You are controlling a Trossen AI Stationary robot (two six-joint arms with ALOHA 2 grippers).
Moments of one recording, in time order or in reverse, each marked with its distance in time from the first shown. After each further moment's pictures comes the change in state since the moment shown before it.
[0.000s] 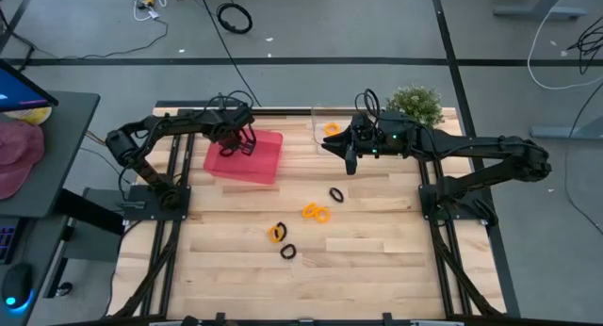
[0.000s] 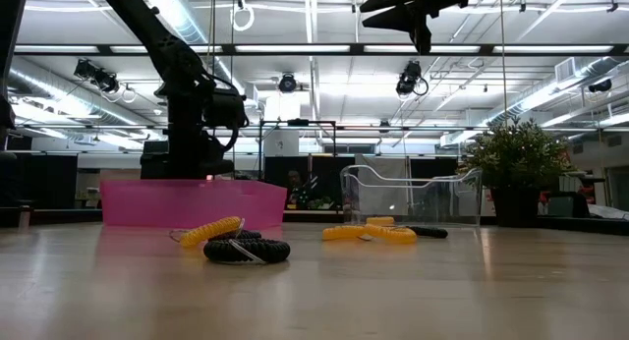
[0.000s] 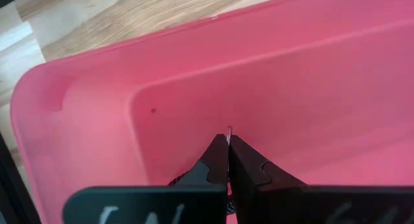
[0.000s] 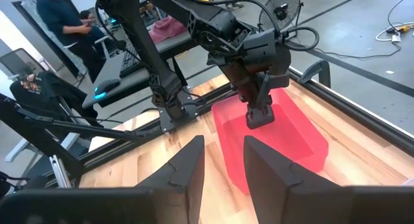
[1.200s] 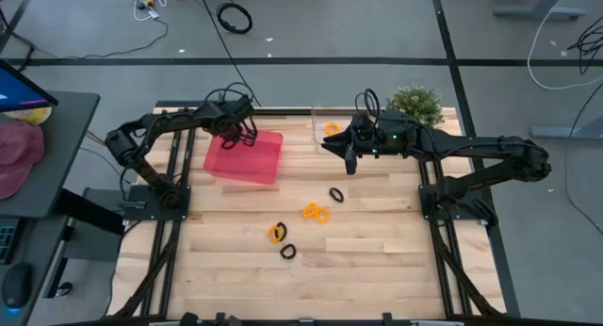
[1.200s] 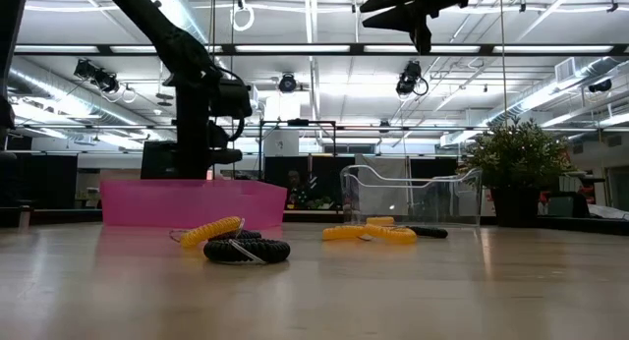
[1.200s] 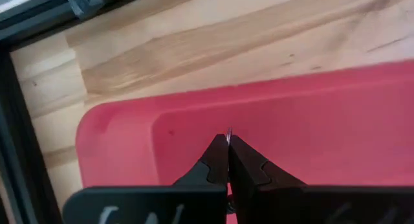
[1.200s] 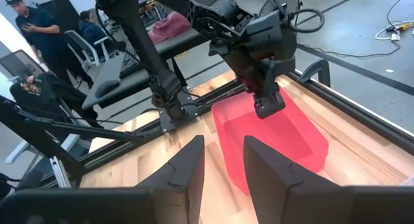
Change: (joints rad) left arm 0.013 0.000 0.091 -0.060 -0.043 -0.053; right arm 0.000 0.000 0.000 0.000 0.002 0.008
